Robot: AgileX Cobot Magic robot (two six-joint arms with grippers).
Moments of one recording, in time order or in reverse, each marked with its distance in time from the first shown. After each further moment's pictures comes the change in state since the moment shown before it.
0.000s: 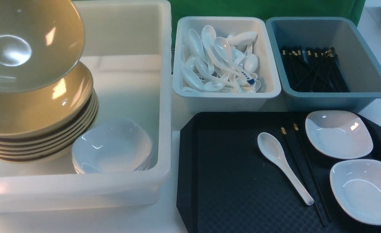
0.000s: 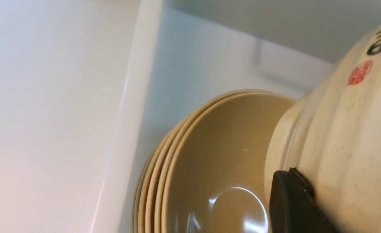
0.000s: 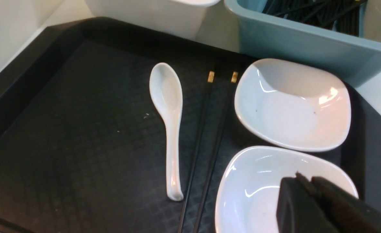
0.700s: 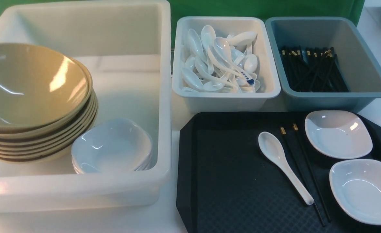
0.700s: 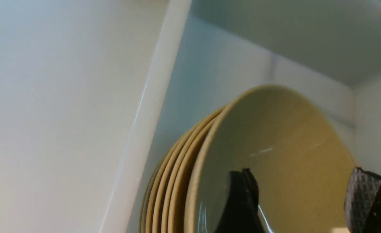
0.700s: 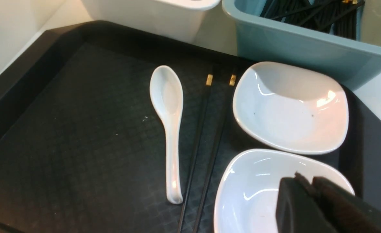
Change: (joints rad) right arm 0.000 0.000 0.001 0.000 -0.010 0.000; left arm 0.001 -0.122 0.065 0.018 -0.100 -0.018
